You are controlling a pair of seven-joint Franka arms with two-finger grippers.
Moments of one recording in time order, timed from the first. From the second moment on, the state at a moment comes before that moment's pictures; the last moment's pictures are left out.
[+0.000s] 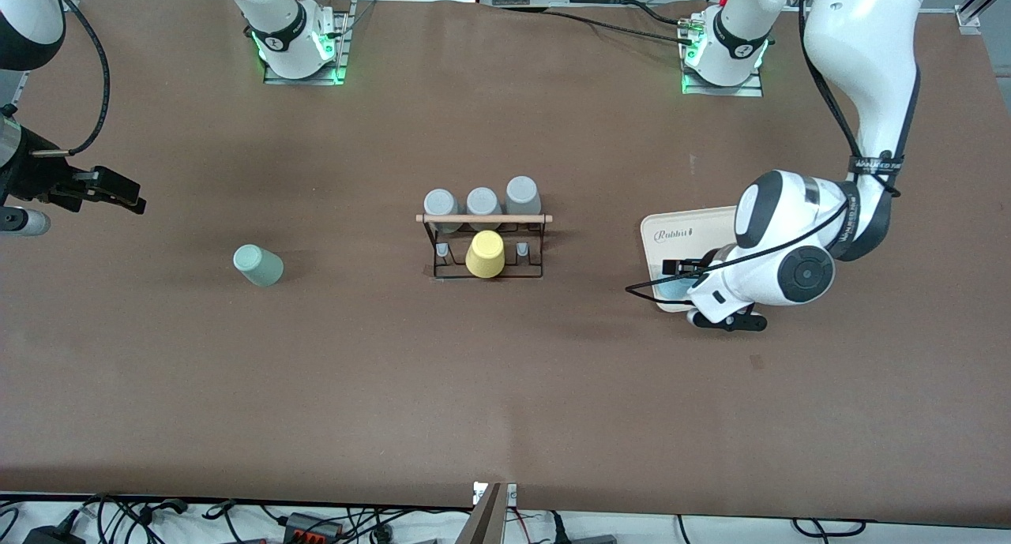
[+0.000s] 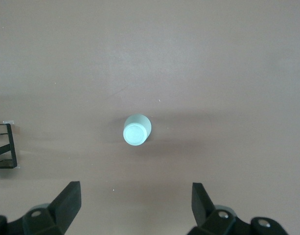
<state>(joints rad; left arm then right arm) -0.18 0.56 -0.06 -1.64 -0.11 1.91 -0.15 0.01 0.09 -0.06 -1.64 0.01 1.71 -0.02</state>
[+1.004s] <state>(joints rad) -0.22 0.60 -0.06 -1.78 -0.05 2.12 -0.20 0.01 0.09 -0.06 -1.64 0.01 1.73 -0.02</state>
